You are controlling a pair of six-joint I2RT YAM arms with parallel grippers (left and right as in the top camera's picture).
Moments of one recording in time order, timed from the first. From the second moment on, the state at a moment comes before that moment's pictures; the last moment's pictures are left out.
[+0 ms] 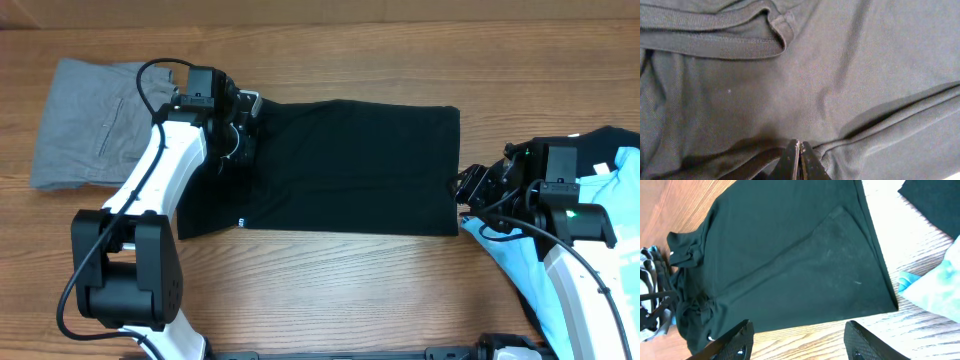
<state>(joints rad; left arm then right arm) -0.10 1.85 1.35 -0.74 0.27 0.10 -0.06 1.15 0.90 -0.81 -0.37 0.55</state>
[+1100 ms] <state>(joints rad) -0.10 1.96 1.47 -0.89 0.26 0.09 -0.06 1.19 0.90 -0.81 -0.36 0.55</state>
